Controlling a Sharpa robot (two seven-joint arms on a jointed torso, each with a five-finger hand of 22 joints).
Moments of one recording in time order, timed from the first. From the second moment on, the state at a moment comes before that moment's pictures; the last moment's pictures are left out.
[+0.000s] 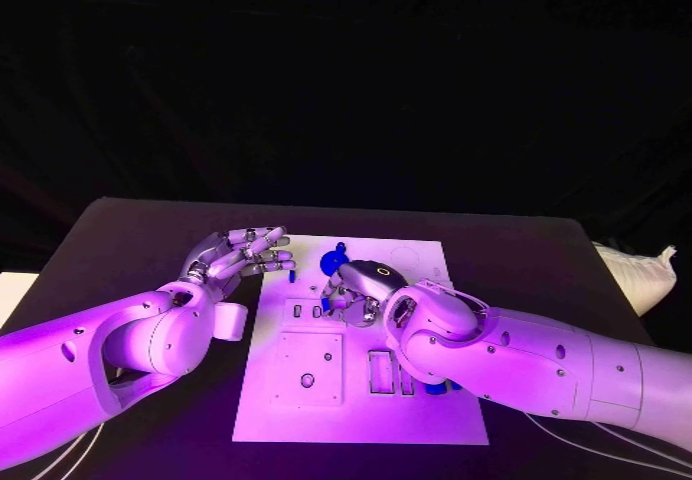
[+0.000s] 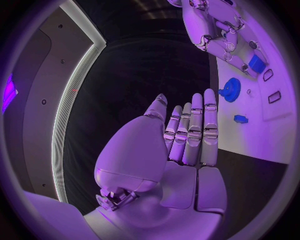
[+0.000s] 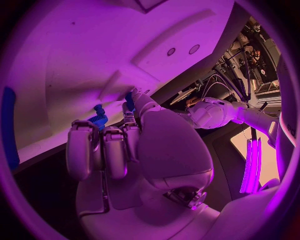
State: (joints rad) left arm 1.12 -0.92 0.00 1.65 0.03 -0.39 0.41; left_hand 1.46 0.05 -0.04 0.13 0.16 0.96 0.22 0.07 0.07 1.03 0.17 0.07 0.07 1.15 0.11 0.13 0.26 0.17 1.10 0.20 0.24 0.11; right arm 1.00 -0.61 0.07 1.57 -1.63 -0.37 -0.34; right_hand 1.42 0.01 0.21 0.08 0.11 1.13 0.10 0.12 0.10 1.46 0.02 1.38 1.33 1.46 -0.06 1.55 1.31 0.08 1.43 0.05 1.44 1.26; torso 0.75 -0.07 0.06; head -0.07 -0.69
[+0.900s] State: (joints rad) left arm 1.12 -0.92 0.00 1.65 0.03 -0.39 0.41; left_hand 1.46 0.05 -0.04 0.12 0.16 0.96 0.22 0.07 0.07 1.03 0.17 0.07 0.07 1.15 0.11 0.13 0.26 0.17 1.10 0.21 0.24 0.11; right arm 0.99 -0.61 0.07 1.59 -1.67 -0.33 -0.36; right_hand 1.34 -0.03 0.18 0.09 0.11 1.11 0.11 0.10 0.14 1.46 0.02 1.35 1.35 1.46 -0.05 1.54 1.31 0.08 1.42 0.06 1.43 1.24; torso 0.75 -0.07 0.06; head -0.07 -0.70
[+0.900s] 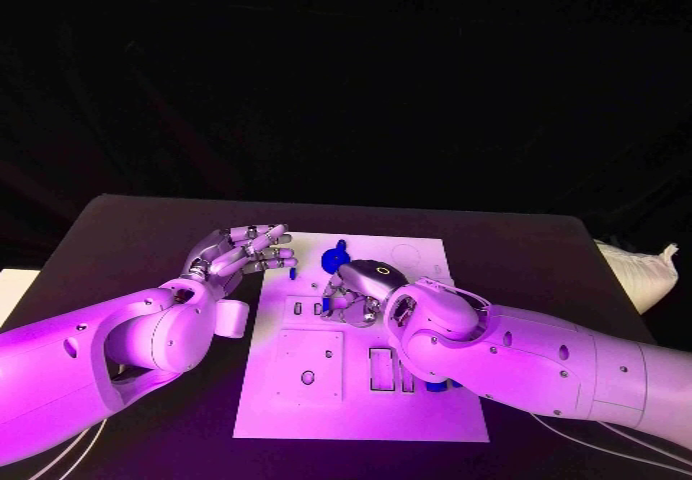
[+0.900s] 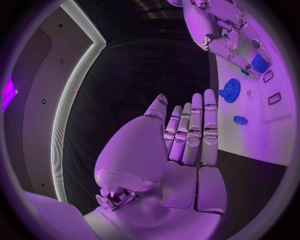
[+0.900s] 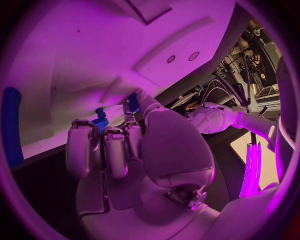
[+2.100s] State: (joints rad) left arm 1.12 -0.92 0.00 1.65 0.03 -0.39 0.41; left_hand 1.46 0.05 -0.04 0.12 0.16 0.96 0.22 0.07 0.07 1.03 0.17 0.07 0.07 1.15 0.11 0.13 0.26 0.17 1.10 0.21 0.24 0.11; right arm 0.98 -0.63 0.06 1.60 -1.69 -0.40 -0.37; right_hand 1.28 -0.12 0.10 0.15 0.11 1.00 0.15 0.06 0.10 1.42 0.05 1.28 1.31 1.46 -0.02 1.53 1.31 0.08 1.41 0.08 1.42 1.23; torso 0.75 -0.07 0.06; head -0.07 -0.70
